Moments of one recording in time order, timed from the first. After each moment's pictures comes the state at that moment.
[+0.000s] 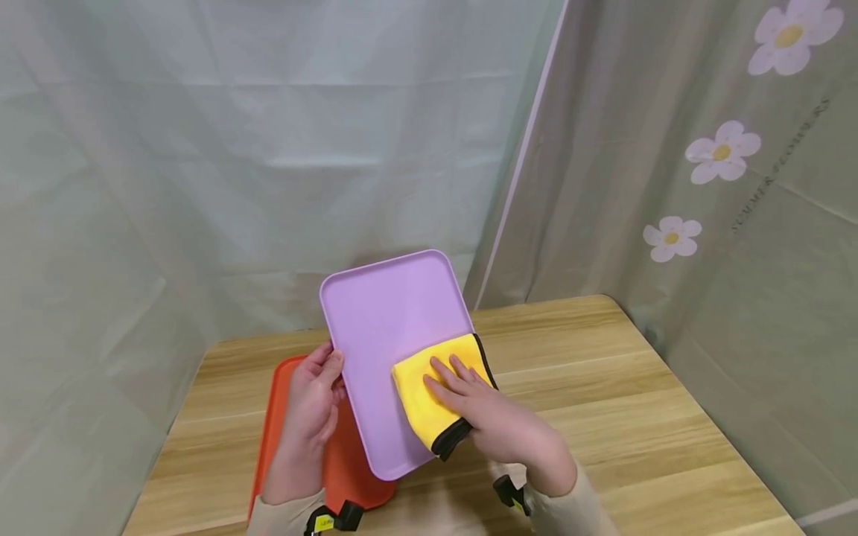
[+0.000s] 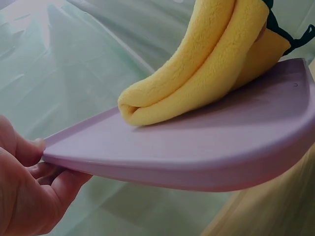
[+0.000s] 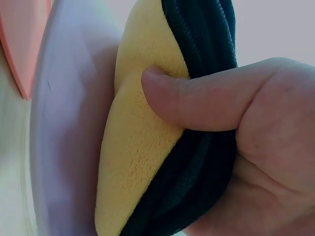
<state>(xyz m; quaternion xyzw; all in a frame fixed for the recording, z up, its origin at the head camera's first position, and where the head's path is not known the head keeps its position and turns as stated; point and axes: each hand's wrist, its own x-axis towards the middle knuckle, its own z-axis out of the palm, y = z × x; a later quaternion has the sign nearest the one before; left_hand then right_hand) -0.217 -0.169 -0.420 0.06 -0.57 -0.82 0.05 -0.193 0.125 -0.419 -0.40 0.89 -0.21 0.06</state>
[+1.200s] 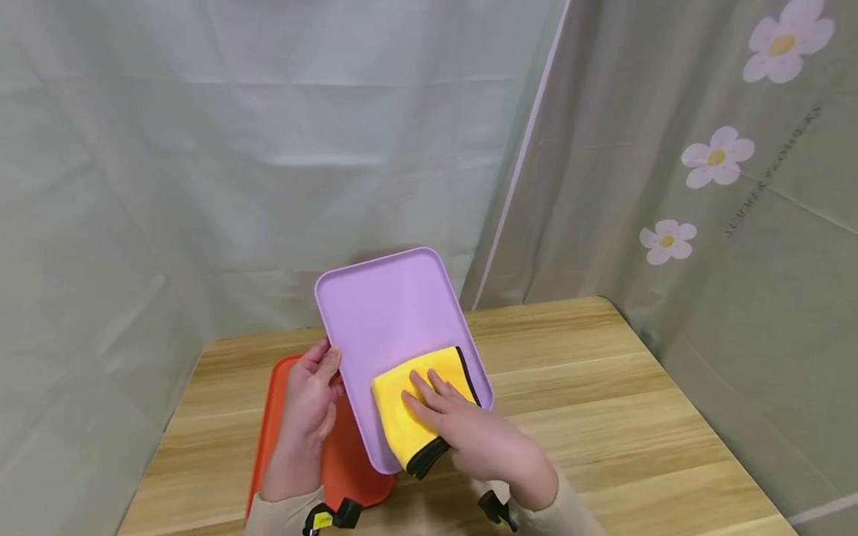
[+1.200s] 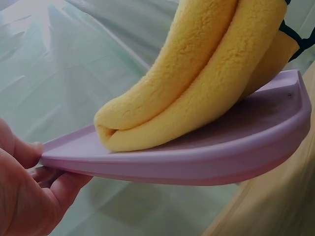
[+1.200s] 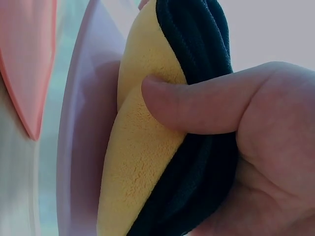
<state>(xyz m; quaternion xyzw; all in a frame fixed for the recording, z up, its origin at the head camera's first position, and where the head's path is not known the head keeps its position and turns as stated) -0.225 -0.163 -0.419 0.07 -0.56 -0.82 0.05 -0.181 0.102 -0.421 -0.40 0.90 -0.16 0.07</state>
